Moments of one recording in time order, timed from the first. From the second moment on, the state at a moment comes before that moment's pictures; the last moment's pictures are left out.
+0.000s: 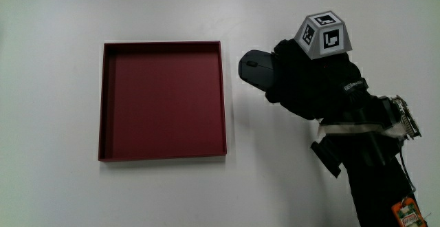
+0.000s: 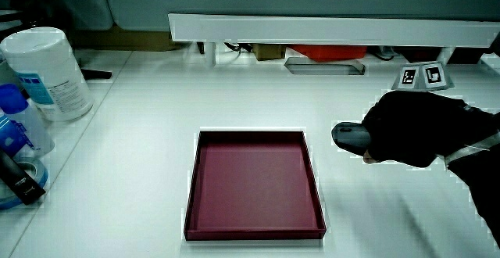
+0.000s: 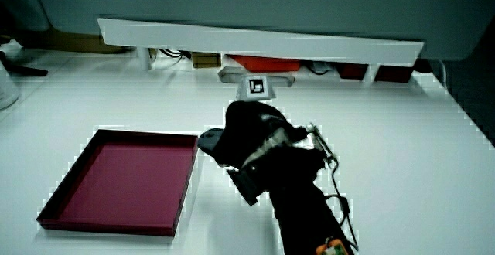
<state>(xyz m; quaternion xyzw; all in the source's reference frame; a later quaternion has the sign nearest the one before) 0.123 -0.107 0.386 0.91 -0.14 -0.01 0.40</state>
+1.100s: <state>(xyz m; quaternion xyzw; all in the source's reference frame) 0.170 -0.112 0.484 0.89 -0.05 -0.06 0.46</state>
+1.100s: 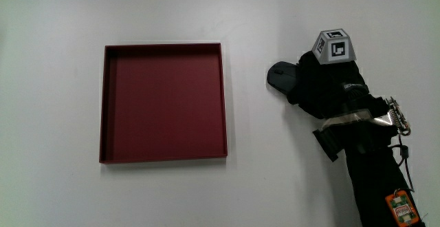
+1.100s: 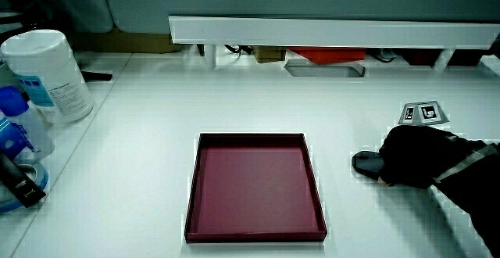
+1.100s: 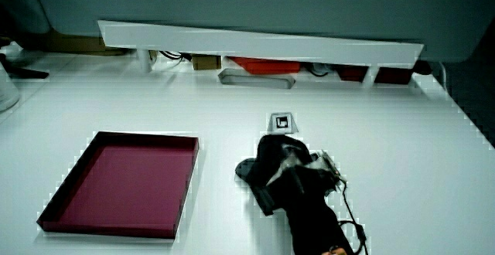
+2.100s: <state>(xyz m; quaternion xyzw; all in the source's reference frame) 0.130 -0.070 0.390 0.91 -0.14 -0.04 0.39</state>
